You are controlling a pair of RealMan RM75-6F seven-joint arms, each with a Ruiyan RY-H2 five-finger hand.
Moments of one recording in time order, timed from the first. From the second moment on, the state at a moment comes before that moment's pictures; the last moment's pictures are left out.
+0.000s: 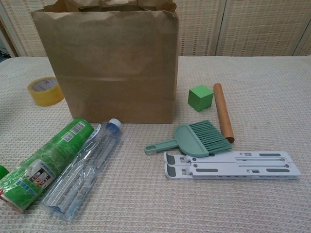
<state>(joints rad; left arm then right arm) -0.44 -1.18 -0.39 -1.60 1.00 1.34 0.15 0.11 -1.02 -0.01 -1.66 -1.60 1.43 0.32</state>
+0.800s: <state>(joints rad) -0.83 -1.33 -0.46 -1.83 0.81 1.18 0.37 0.11 -1.00 -0.01 -1.67 -1.60 1.42 0.35</state>
